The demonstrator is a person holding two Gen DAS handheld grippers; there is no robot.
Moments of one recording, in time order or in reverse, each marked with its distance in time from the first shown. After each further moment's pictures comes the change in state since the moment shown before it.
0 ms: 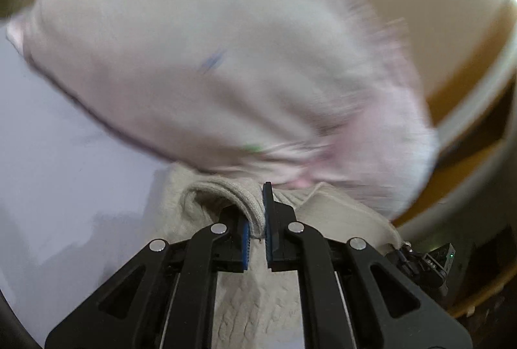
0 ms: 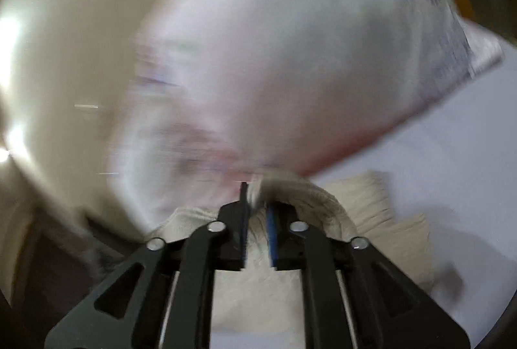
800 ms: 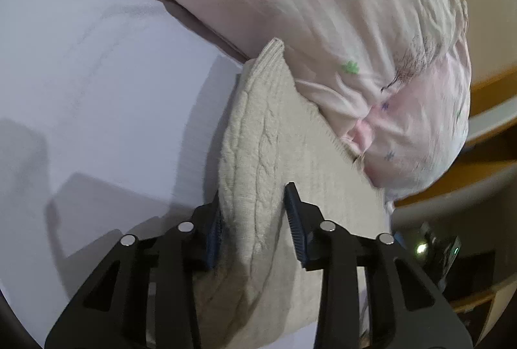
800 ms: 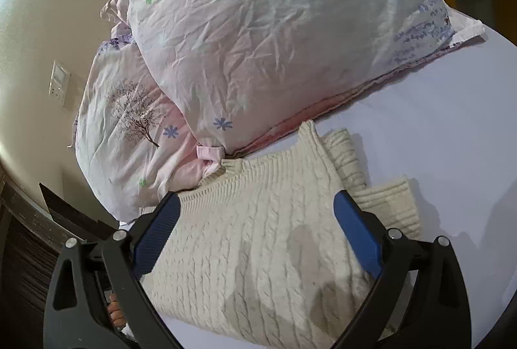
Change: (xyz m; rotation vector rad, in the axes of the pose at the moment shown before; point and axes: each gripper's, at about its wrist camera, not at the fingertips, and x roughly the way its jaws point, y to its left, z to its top) left arm 0.022 0.062 -0.048 -0.133 0.182 0.018; right arm -0.006 -0.003 -0.039 -0.087 0.034 -0.070
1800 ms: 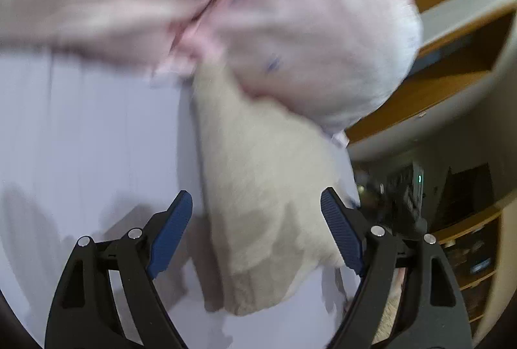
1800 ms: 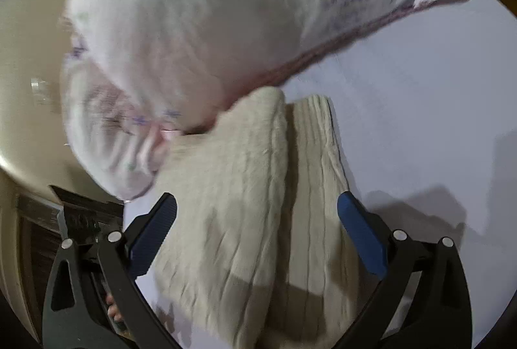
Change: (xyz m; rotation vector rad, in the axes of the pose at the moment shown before) left arm 0.105 -0.179 -0.054 0.262 0.264 -0.147; right arm 0.006 -0.074 0.044 0.120 0.275 -0.002
